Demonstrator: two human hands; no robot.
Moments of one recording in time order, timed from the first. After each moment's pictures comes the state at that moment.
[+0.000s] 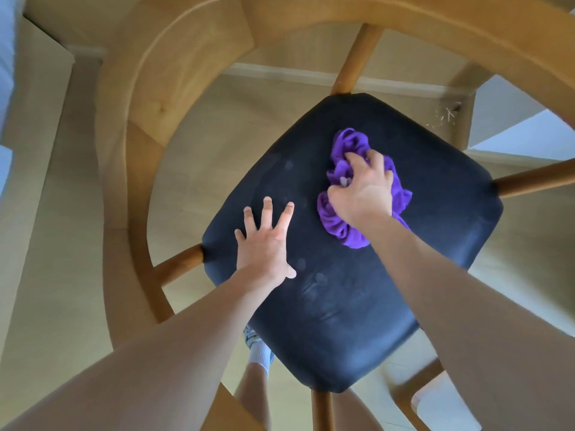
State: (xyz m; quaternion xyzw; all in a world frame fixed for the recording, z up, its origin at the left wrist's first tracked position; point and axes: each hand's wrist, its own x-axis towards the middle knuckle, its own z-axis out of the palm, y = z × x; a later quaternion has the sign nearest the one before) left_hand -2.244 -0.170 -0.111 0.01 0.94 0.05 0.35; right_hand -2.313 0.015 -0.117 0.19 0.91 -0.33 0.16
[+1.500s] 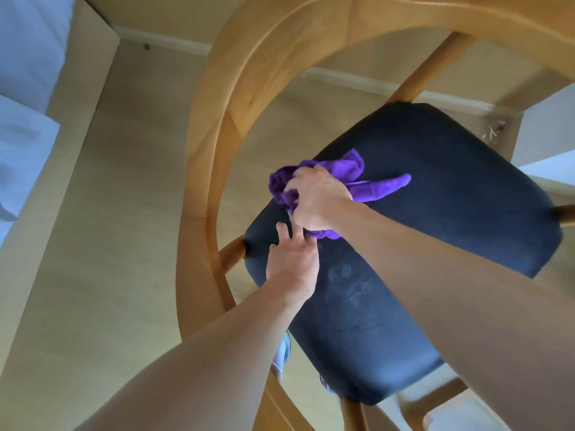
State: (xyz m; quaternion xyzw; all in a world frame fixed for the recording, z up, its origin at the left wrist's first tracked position) left_hand -2.230 -0.200 -0.105 0.03 0.94 -0.01 0.35; right_hand -2.348 -0.126 -0.094 -0.15 0.91 -0.18 0.34
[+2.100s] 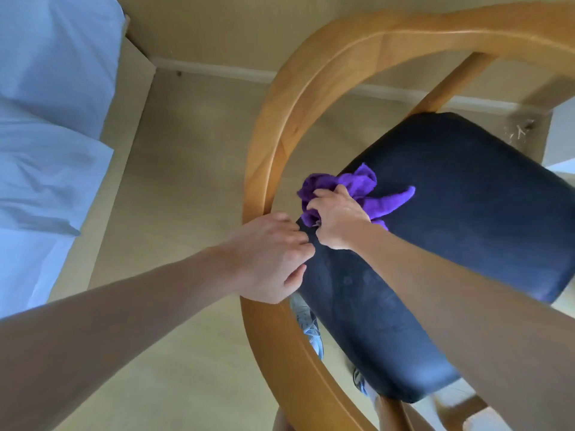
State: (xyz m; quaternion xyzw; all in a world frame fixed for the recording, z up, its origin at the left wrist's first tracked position) left_hand -2.277 -0.318 0.031 0.46 0.86 0.02 0.21; right_hand -2.322 -0.153 -0.097 -0.15 0.92 -0.17 0.32
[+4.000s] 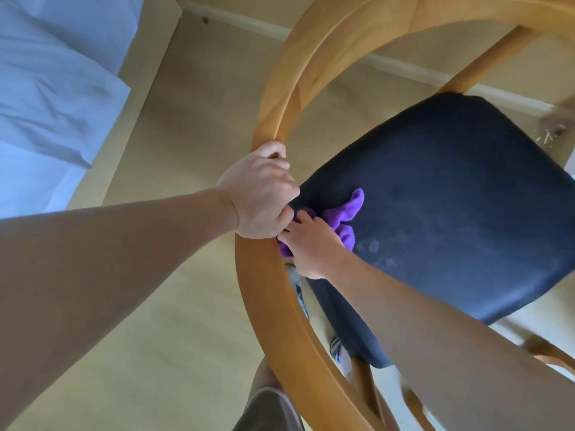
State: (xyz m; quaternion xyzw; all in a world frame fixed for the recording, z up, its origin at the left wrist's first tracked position) left_hand -2.270 -0.326 0.028 0.38 0.92 -0.03 0.10; right_hand -2.216 -0.179 -0.083 -0.41 0.86 -0.10 0.30
